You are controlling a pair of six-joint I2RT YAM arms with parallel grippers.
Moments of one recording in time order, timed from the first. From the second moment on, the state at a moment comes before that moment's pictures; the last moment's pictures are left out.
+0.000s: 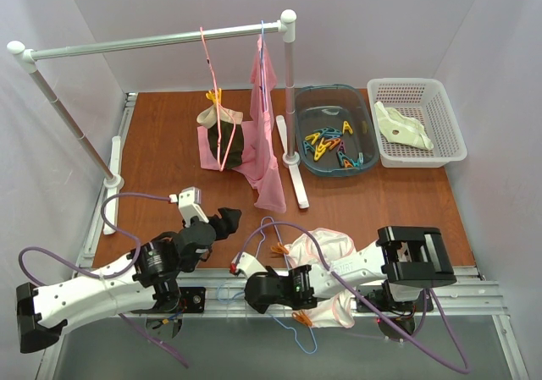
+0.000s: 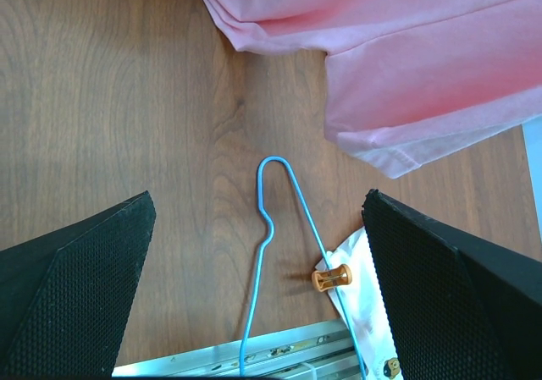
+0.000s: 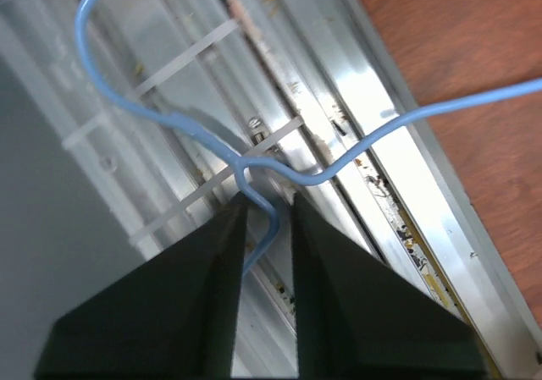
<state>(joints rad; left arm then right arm) -1.12 0.58 0.45 -0.42 -0.71 -0.98 1.68 1.67 0.80 -0.05 0.28 0.55</state>
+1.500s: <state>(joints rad) -1.12 0.30 0.56 -0.22 -0.49 -0.46 1.66 0.78 0.70 -0.10 0.41 0.47</state>
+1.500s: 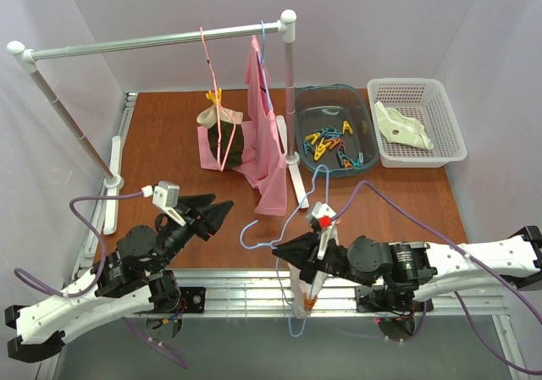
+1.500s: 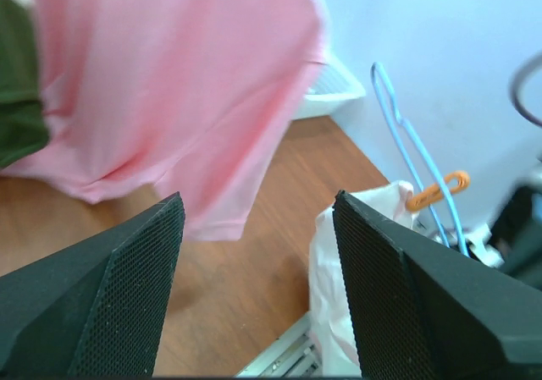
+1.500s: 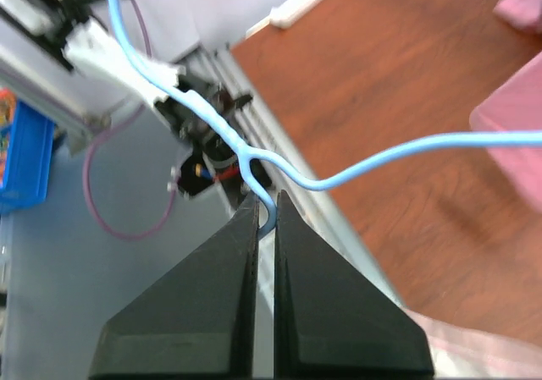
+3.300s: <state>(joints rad) -1.33 0.70 0.43 0.28 -0.12 -0.37 1.66 0.65 0.65 0.14 0.73 0.27</state>
